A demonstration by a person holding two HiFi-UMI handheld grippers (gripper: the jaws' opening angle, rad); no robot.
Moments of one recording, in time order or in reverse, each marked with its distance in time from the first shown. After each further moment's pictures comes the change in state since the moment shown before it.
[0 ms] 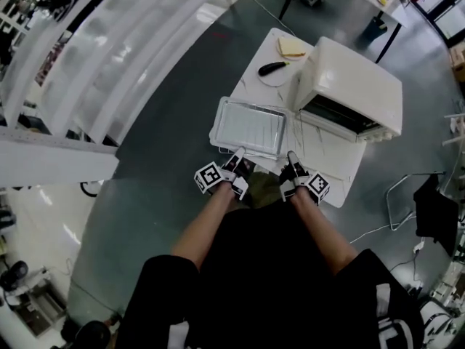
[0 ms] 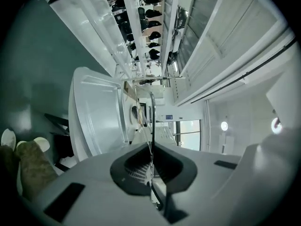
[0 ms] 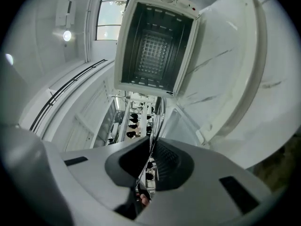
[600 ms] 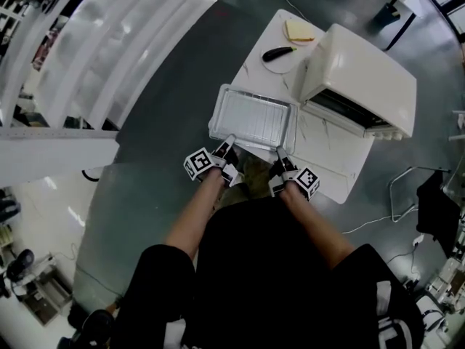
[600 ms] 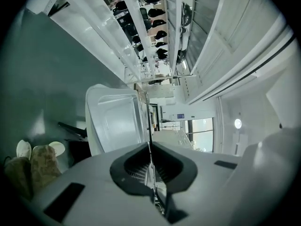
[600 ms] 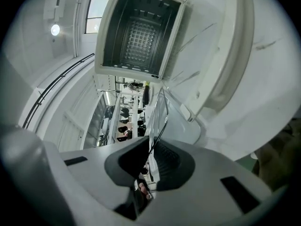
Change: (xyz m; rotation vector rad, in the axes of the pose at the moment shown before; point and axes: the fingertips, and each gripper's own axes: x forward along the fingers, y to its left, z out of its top) left arm 0.003 0.049 0.046 0.020 0.003 0.140; right arm 0.036 -0.031 -0.043 0.074 0.068 -0.061
